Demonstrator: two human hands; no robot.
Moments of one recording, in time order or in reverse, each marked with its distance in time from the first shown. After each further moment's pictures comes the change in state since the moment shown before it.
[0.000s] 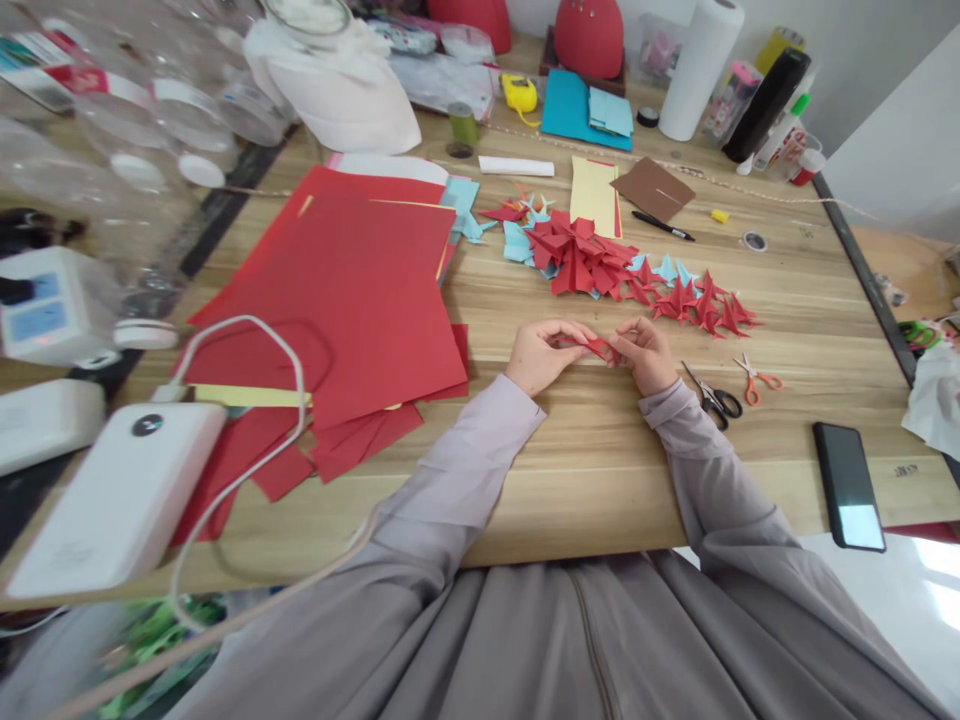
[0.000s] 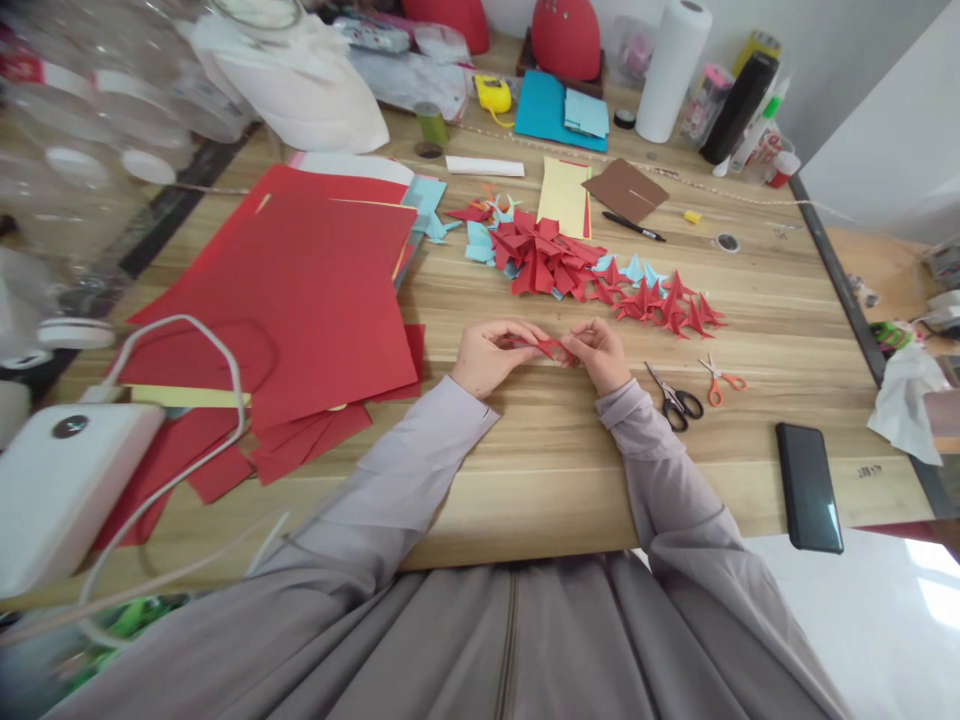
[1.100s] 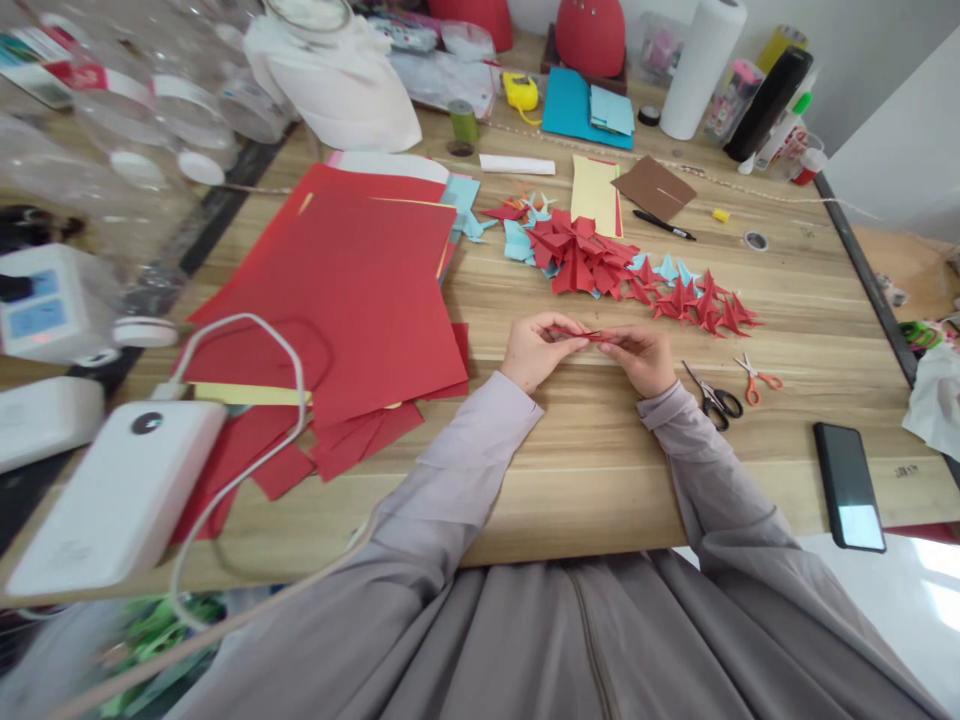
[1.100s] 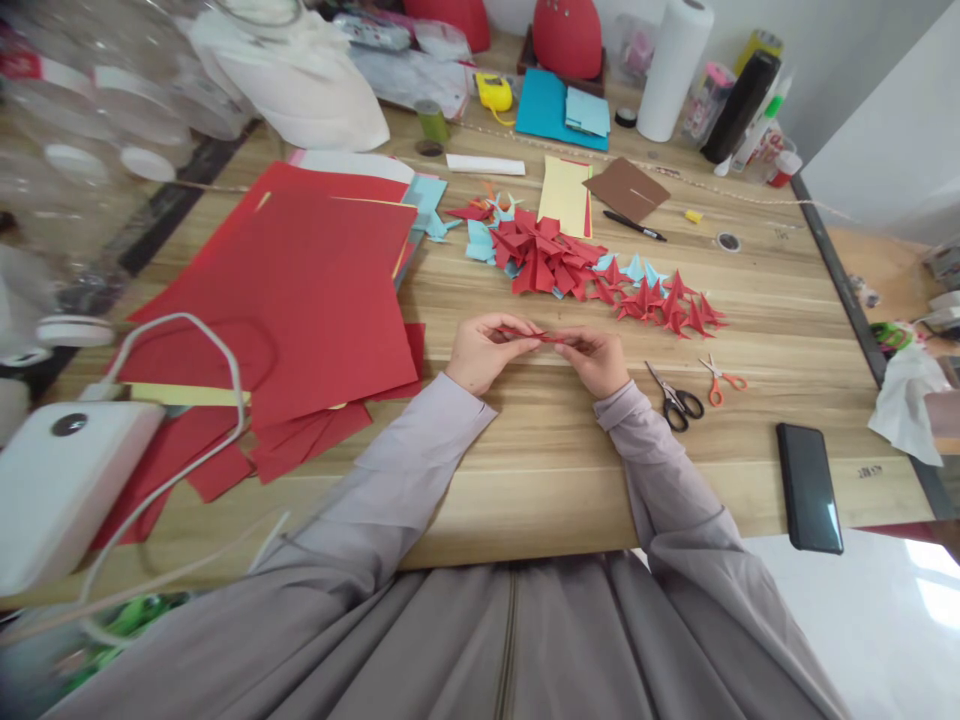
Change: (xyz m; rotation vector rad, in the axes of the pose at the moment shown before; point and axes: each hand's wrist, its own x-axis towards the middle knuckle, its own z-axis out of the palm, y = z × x) left_hand 0.003 -0.001 -0.004 -0.026 0.073 -0.057; right_hand -0.001 0.006 -0.003 -0.283 -0.033 -0.247
